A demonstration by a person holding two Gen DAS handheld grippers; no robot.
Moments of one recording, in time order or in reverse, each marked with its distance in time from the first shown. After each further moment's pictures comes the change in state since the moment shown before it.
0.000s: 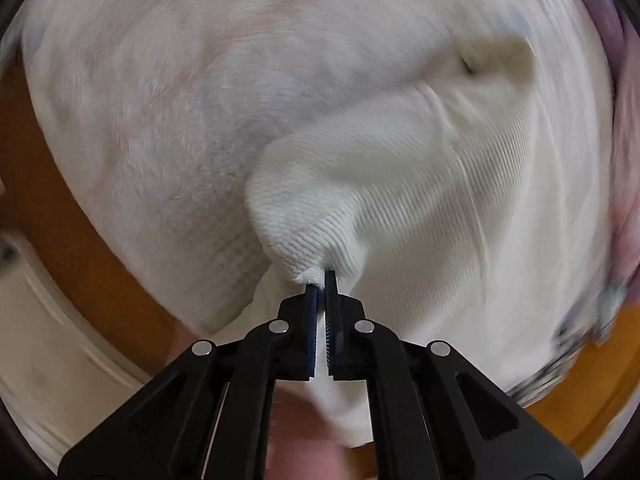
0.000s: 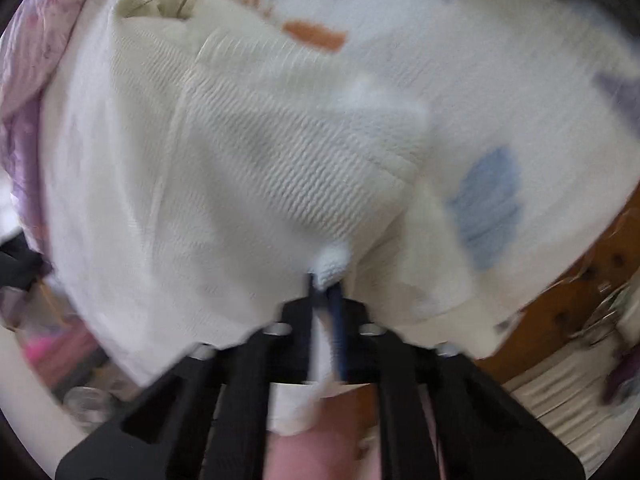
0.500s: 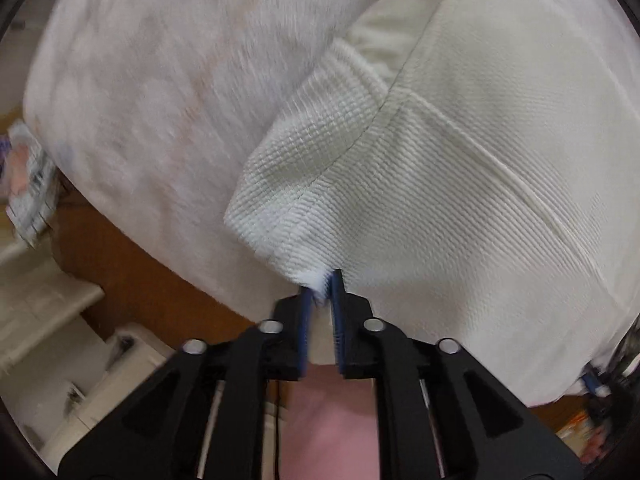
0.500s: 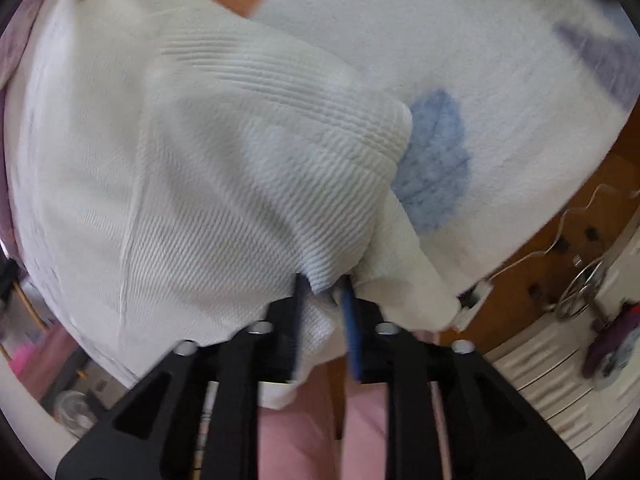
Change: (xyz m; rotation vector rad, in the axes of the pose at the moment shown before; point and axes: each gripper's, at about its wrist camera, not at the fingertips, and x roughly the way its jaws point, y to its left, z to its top) left arm 0.012 -0.050 -0.023 0.364 -0.059 0.395; right arm 0.007 -0.008 -0.002 -0.021 0.030 -0.237
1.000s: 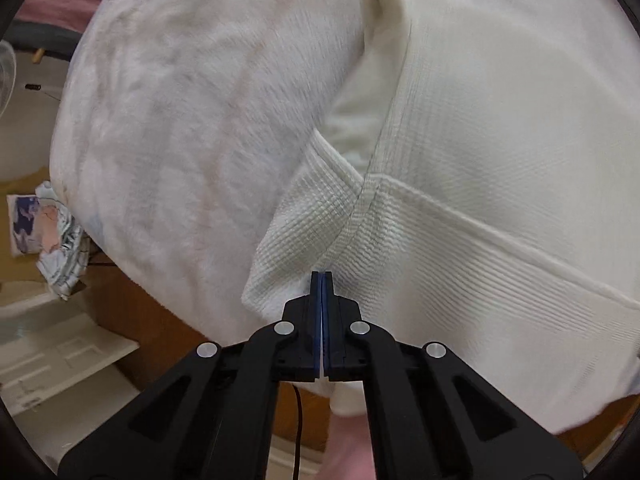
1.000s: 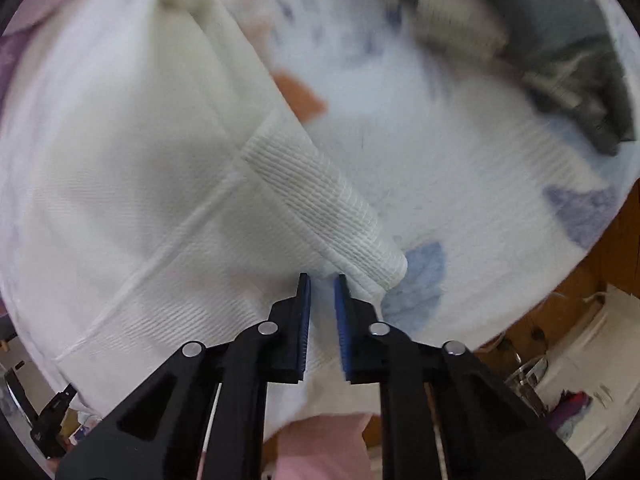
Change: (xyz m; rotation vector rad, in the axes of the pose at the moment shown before) left arm 0.018 -0.011 0.017 0.085 -0.150 0.133; right arm 0.013 0.039 0.026 -0.213 -0.214 -0.170
